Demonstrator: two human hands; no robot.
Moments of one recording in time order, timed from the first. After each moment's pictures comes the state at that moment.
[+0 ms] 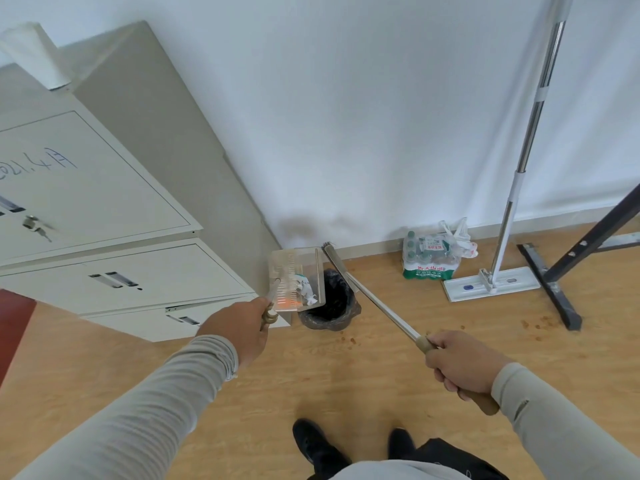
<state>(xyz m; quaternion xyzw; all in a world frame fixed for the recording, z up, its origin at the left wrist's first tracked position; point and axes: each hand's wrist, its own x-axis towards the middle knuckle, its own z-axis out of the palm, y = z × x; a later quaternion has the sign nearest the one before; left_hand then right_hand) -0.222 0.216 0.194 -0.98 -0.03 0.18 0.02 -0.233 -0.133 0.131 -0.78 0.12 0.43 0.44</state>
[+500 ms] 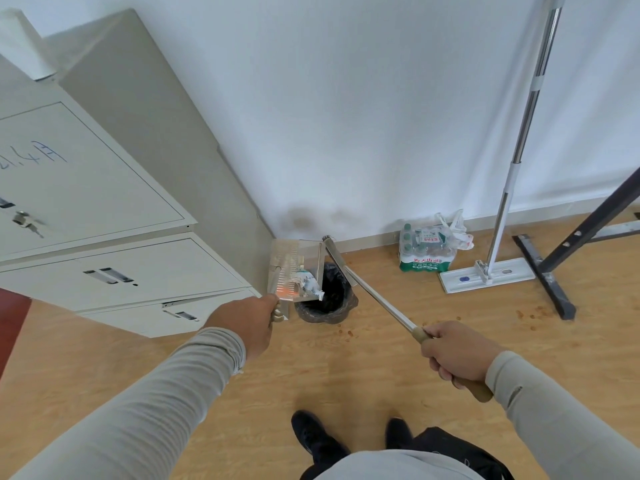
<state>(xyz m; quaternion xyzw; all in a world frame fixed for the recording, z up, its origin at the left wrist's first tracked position) -0.220 0.203 0.185 -0.98 0.03 0.19 0.10 -0.233 -0.132 0.131 -0.77 0.13 0.44 0.44</state>
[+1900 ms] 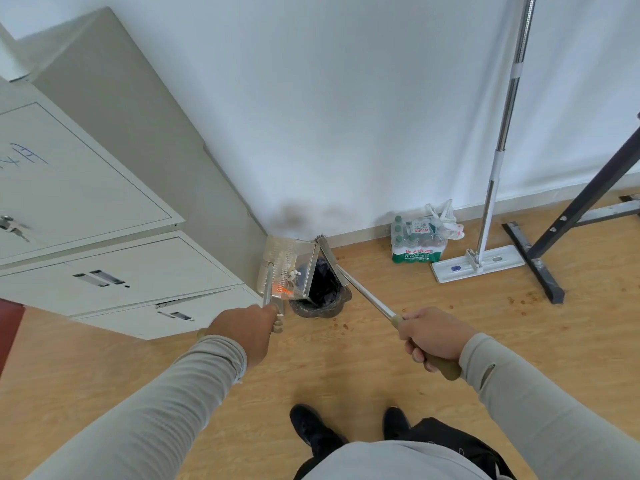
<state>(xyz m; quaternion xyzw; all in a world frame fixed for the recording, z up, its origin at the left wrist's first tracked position) -0.239 0.184 0.164 -0.96 0.07 0.21 0.17 -0.236 -0.123 0.133 -0.70 0.19 0.44 0.54</state>
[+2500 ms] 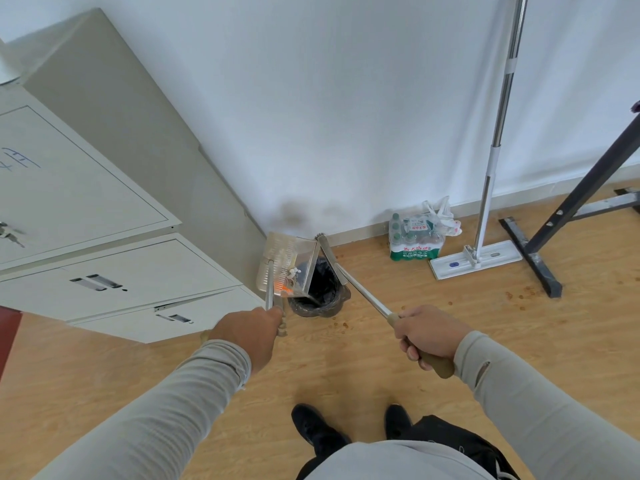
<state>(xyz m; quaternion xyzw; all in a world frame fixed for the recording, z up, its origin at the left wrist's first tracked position) -0.242 0.178 0.164 -0.95 0.08 0.22 0.18 -0.238 -0.118 0.131 -0.69 0.20 0.43 0.55</state>
